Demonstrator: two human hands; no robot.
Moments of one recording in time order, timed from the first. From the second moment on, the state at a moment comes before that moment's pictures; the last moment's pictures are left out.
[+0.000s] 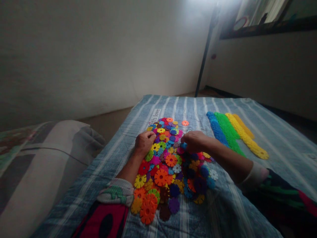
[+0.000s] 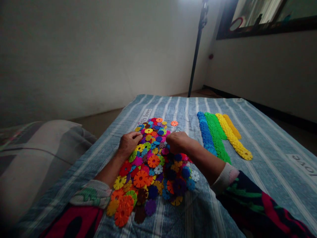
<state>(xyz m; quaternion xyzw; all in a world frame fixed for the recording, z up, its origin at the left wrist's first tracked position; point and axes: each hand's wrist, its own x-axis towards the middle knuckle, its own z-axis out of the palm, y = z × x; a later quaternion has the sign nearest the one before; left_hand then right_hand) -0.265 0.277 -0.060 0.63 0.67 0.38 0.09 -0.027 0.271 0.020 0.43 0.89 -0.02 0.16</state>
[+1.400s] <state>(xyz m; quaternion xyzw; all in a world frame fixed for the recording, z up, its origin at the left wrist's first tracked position) -0.264 0.276 -0.058 0.63 0.67 0.37 0.10 -0.038 0.277 0.019 0.38 0.91 -0.03 0.16</state>
